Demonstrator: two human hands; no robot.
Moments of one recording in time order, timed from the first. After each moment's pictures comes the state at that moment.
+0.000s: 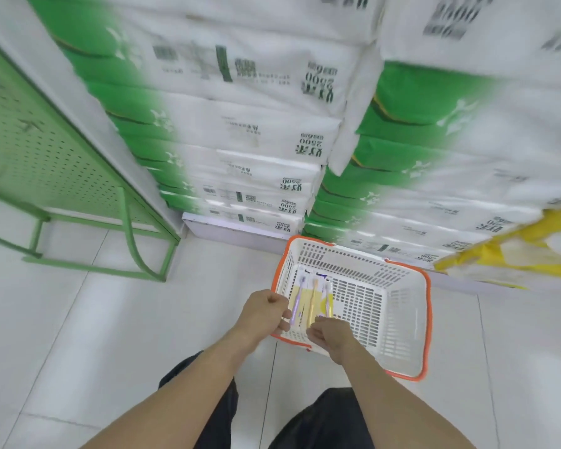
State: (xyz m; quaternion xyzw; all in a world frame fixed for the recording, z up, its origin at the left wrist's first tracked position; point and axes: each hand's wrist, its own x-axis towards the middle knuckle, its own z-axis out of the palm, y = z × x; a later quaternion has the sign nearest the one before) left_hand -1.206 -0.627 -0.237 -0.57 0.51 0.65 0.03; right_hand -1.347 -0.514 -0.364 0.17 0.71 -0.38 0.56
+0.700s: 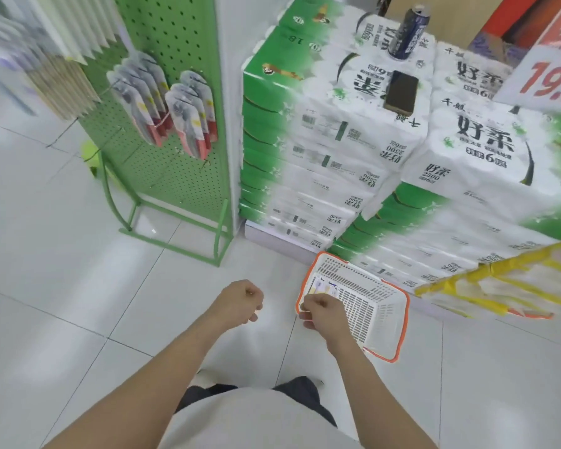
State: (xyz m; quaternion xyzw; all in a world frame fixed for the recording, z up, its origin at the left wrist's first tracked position) left_hand -0.944 -0.620 0.060 -0.55 0.54 0.63 0.01; right_hand -1.135 -0.516 0.038 -0.13 0.78 -0.37 0.50
